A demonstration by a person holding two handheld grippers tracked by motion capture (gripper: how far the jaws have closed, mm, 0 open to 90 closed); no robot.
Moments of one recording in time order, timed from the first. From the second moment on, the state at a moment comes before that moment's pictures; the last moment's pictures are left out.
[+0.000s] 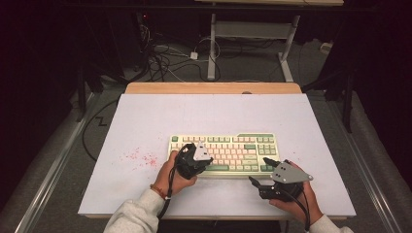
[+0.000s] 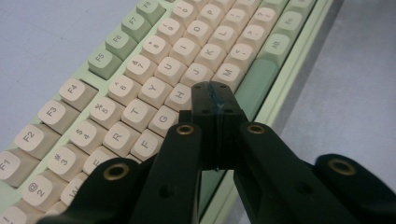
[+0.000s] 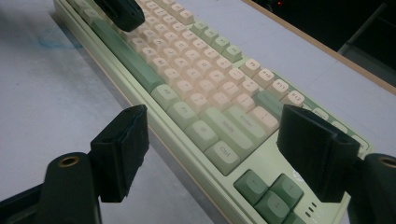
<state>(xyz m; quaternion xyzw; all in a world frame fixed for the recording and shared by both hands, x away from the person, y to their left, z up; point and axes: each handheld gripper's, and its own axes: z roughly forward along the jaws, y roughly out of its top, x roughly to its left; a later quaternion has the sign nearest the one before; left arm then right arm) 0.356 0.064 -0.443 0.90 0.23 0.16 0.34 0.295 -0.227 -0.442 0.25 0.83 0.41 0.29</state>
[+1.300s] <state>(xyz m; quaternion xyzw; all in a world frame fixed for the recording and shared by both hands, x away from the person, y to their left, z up) 0.356 0.078 -0.432 0.88 0.23 0.21 0.34 0.296 -0.227 -0.443 0.25 0.83 0.41 0.29</state>
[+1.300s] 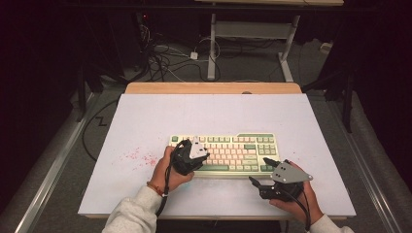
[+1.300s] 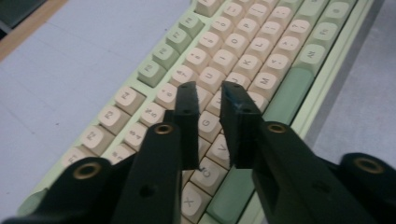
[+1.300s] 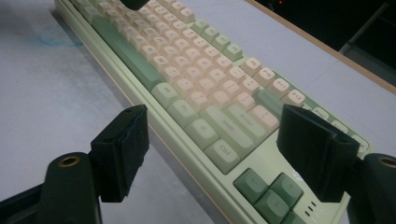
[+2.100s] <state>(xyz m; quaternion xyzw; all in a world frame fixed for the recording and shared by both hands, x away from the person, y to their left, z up) 0.331 0.105 -0.431 0.85 0.22 0.29 0.37 0.297 -0.227 -0.442 0.25 0.83 0.41 0.29</state>
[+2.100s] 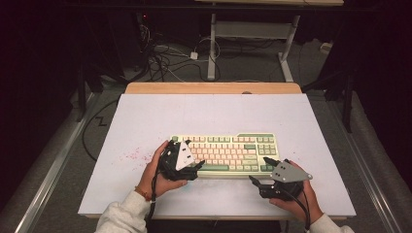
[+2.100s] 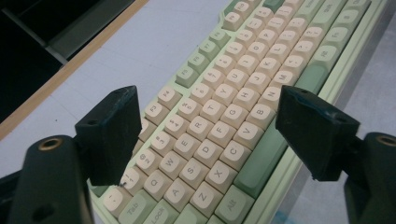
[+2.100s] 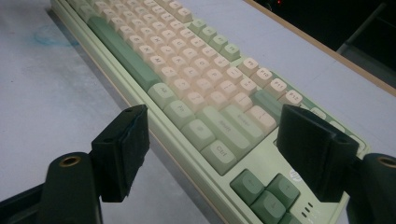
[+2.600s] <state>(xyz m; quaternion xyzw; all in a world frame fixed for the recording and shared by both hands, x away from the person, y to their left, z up) 0.305 0.143 -0.441 0.84 0.24 0.32 0.36 0.304 -0.227 -0.441 0.26 0.83 0.41 0.28</state>
